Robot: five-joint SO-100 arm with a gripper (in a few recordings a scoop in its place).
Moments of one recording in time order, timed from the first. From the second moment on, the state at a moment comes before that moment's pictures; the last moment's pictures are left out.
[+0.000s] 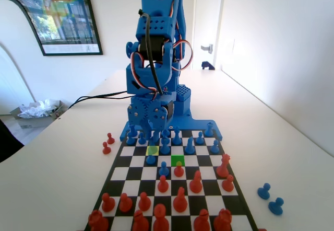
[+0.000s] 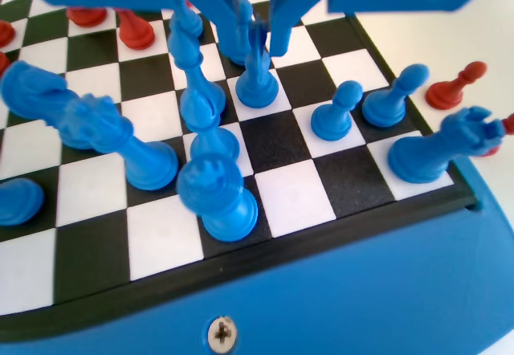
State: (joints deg) arm 13.5 99.2 147.4 26.8 -87.5
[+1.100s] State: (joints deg) arm 14.2 95.6 148.1 21.9 -89.4
